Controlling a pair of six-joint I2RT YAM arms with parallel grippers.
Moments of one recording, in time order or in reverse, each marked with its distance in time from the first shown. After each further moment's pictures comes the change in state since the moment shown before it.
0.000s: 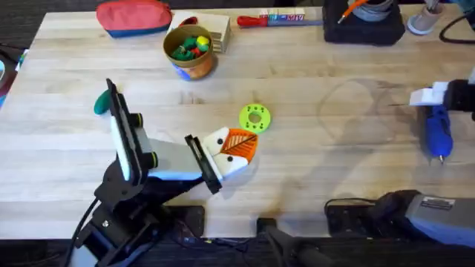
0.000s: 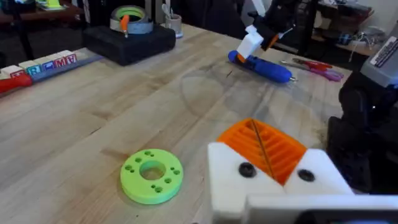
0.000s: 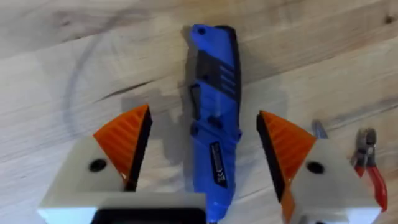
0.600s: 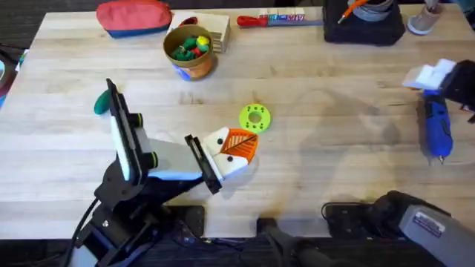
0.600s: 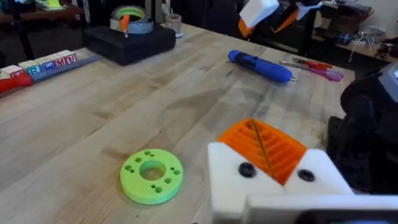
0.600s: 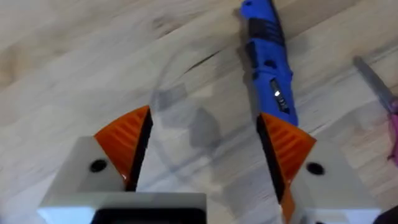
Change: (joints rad) left arm 0.000 0.000 0.000 0.000 0.000 0.000; right arm 0.267 -0.388 0.004 -0.294 0.073 0.528
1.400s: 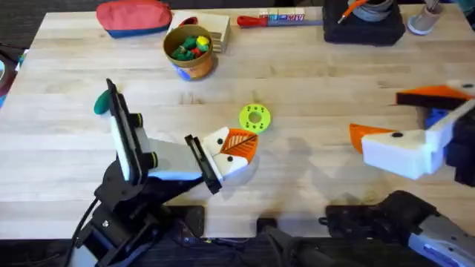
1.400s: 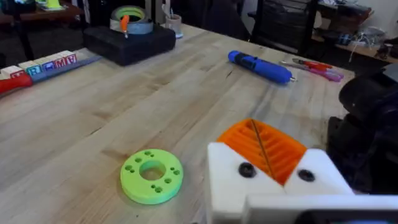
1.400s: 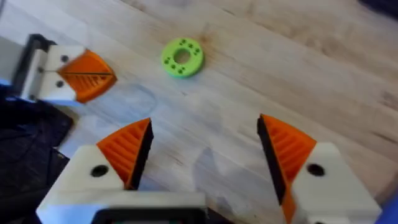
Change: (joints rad) left arm 0.000 0.000 0.000 0.000 0.000 0.000; right arm 0.946 -0.402 0.233 -0.374 -0.152 0.003
